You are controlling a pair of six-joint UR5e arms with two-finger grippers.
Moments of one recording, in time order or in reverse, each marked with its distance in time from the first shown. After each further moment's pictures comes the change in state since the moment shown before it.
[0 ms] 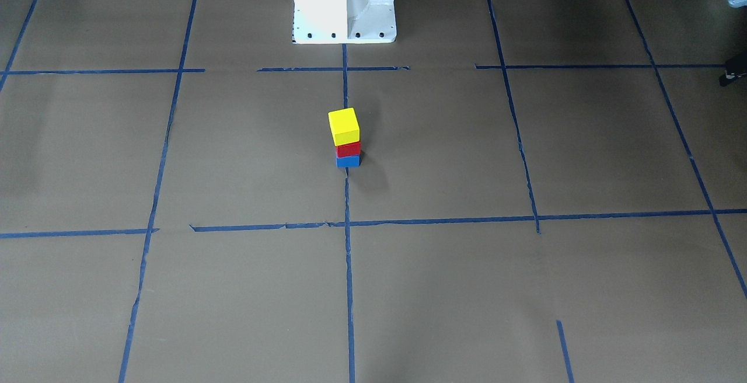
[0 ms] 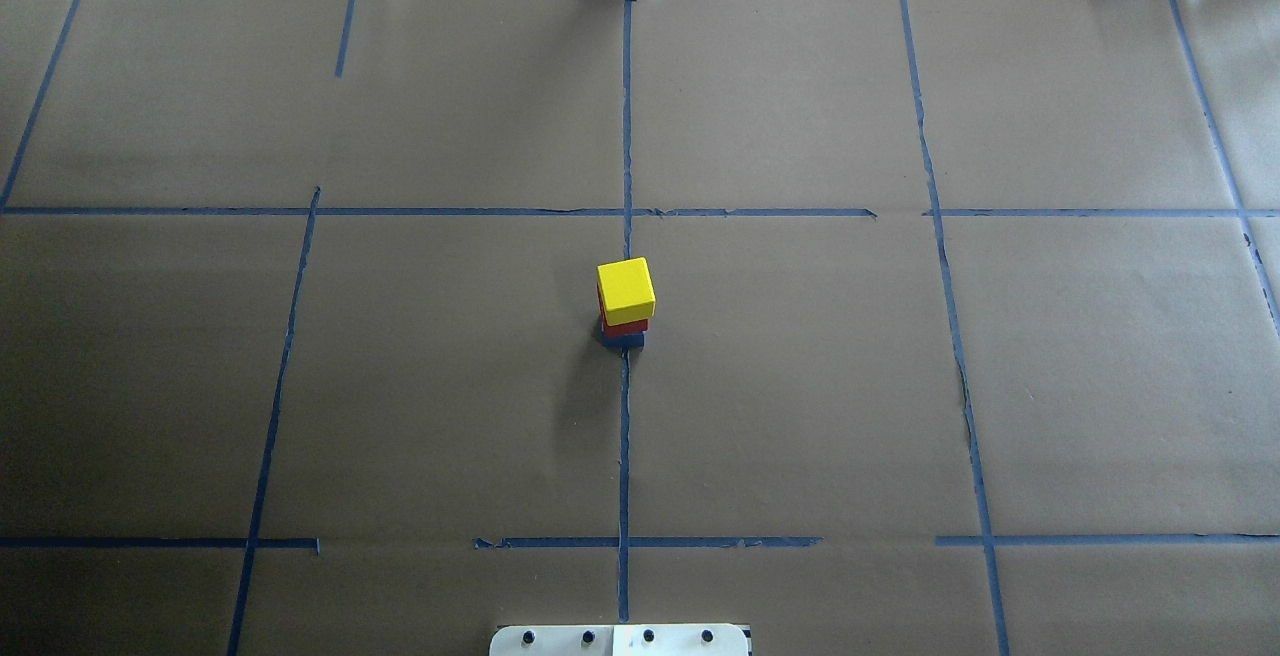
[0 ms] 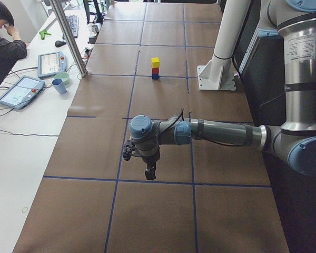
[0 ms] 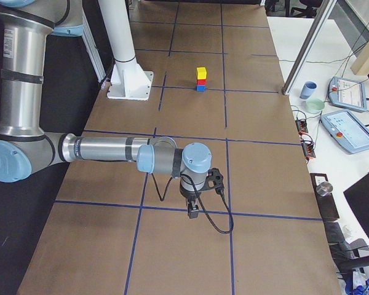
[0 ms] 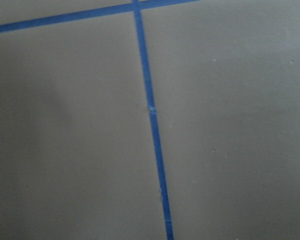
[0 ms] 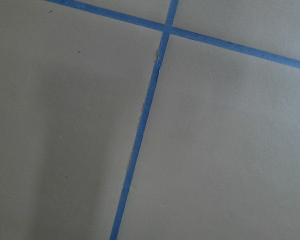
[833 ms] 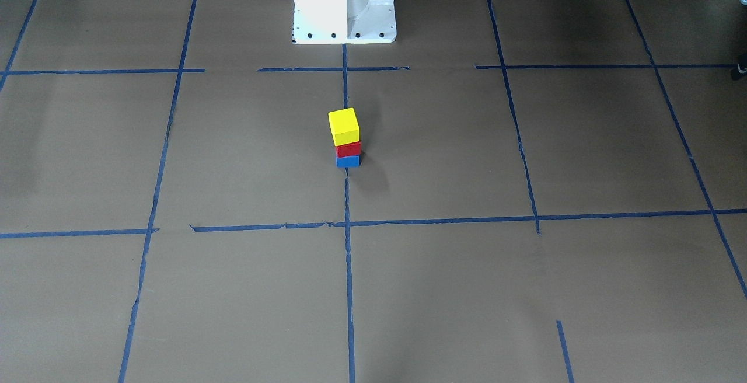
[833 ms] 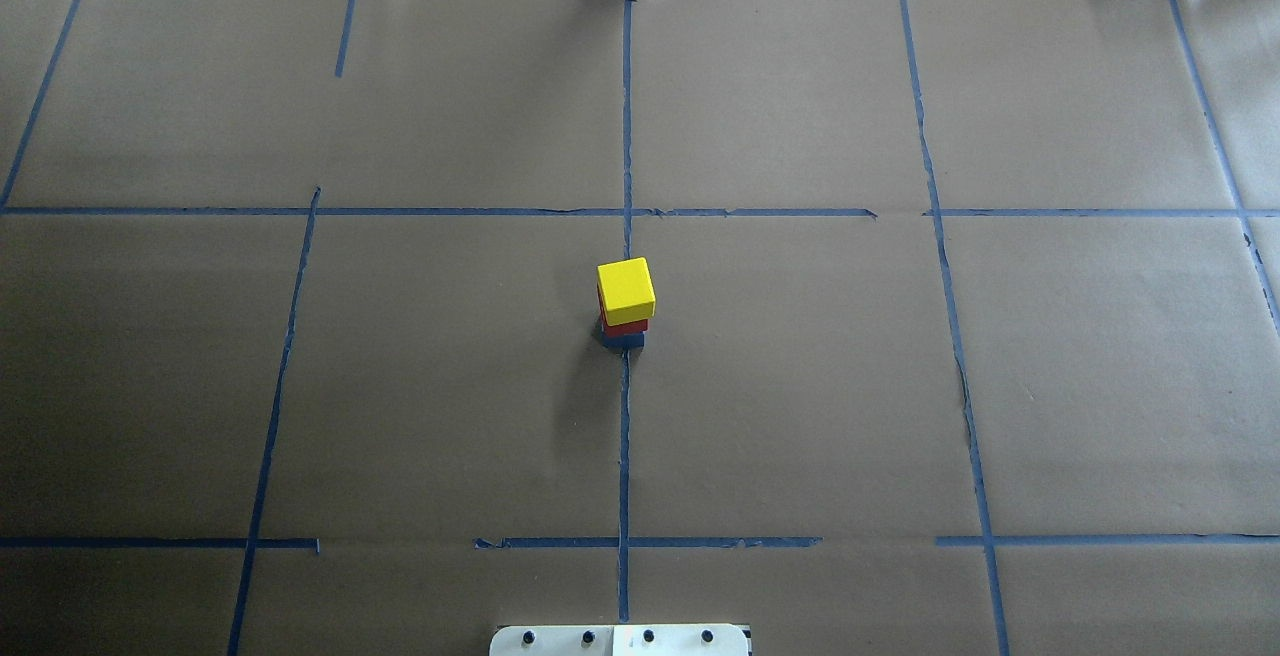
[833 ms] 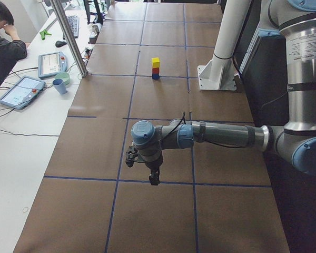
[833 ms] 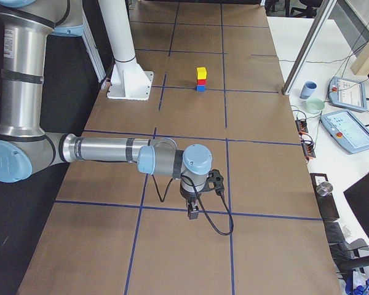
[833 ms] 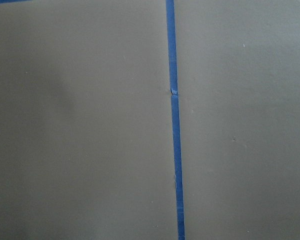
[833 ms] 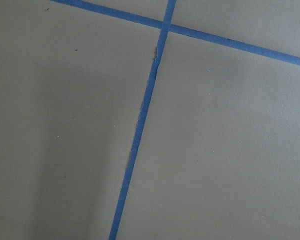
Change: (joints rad) left arm -0.002 0.006 0.010 0.013 0.005 -0.002; right arm -0.001 0.003 -0.014 0.001 0.002 0.001
